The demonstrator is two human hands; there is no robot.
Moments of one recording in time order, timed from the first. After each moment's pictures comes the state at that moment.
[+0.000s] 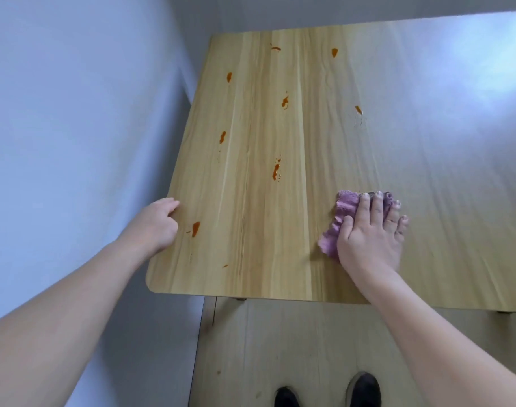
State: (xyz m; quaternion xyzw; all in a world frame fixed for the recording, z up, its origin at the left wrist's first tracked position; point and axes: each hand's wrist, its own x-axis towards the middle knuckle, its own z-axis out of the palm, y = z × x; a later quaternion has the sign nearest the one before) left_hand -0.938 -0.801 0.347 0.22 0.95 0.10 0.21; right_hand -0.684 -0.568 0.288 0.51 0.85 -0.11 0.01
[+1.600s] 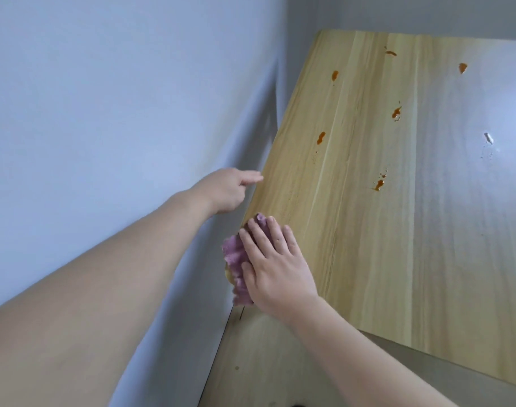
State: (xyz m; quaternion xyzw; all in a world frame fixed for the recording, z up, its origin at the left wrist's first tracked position) left_hand -1.010 -0.825 0.352 0.31 0.90 0.18 0.26; right_hand -0.828 -0.765 0.289 0.03 0.99 -0.15 0.00
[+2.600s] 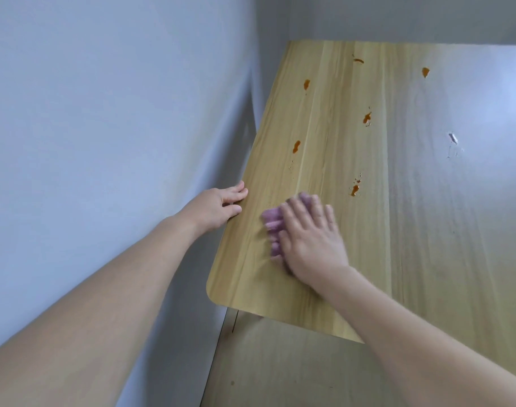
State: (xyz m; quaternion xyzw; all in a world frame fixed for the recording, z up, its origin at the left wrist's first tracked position) left_hand -1.016 -0.819 0.321 0.30 0.87 0.26 0.30; right_hand -0.840 -0.673 0.291 0.17 0.98 -0.12 0.00
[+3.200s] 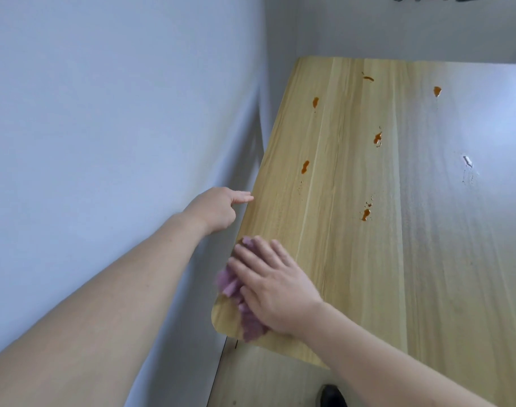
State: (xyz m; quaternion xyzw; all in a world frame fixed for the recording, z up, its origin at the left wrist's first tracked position) left_hand -1.042 -0.798 0.350 0.29 0.91 0.16 0.25; right_hand -0.856 -0.719 0.291 -0.07 0.99 -0.12 0.00
